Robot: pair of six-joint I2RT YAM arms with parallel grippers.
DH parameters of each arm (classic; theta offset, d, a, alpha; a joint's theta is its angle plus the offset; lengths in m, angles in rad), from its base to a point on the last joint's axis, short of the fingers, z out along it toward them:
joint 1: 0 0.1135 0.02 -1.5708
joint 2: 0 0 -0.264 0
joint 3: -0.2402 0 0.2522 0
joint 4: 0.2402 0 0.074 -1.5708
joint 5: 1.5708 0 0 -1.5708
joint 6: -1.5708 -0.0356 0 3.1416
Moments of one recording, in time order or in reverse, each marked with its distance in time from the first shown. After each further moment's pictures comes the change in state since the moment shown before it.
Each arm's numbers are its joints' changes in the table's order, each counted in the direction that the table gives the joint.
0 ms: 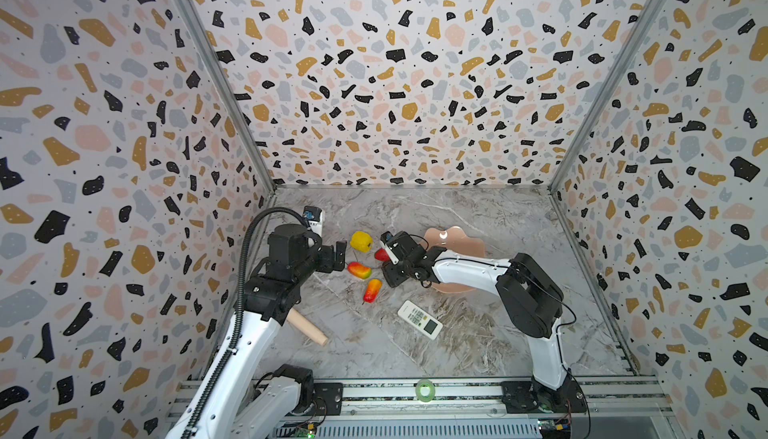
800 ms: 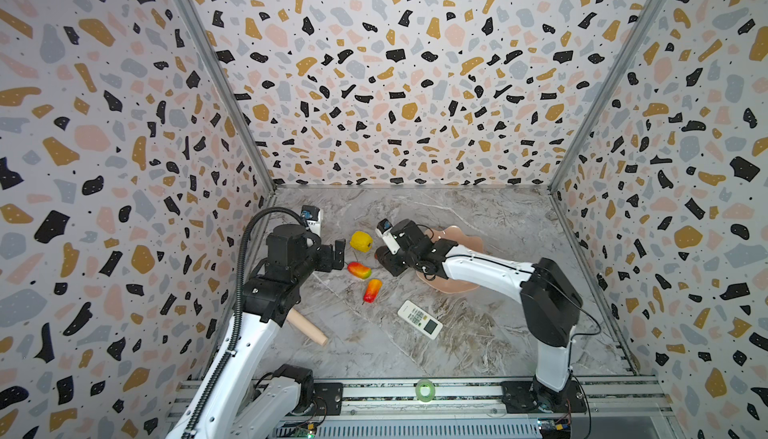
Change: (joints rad) left arm 0.000 -0.003 0.000 -0.013 -0.027 0.018; right arm -0.023 -0.214 -0.009 0.001 -0.050 0.076
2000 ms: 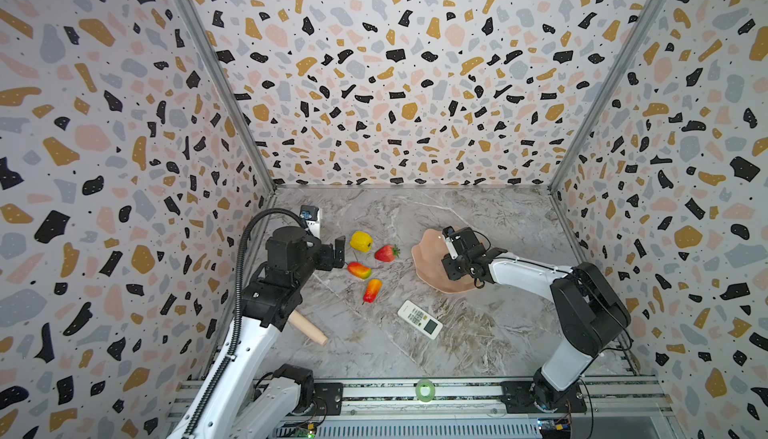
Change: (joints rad) left arm -0.019 -0.037 0.019 -0.049 -0.031 -0.007; right arm -0.299 -0.151 0.449 -0.060 0.148 0.055
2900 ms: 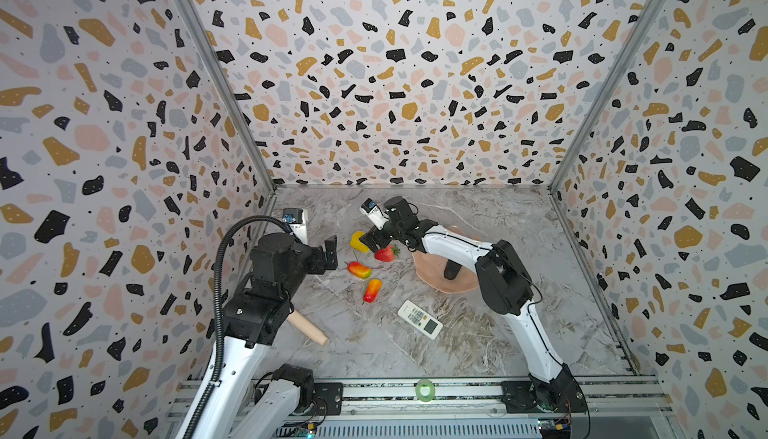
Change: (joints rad) left arm 0.000 -0.087 -0.032 0.087 -0.028 0.093; right arm 0.196 0.698 -0.947 -0.086 -0.372 0.190
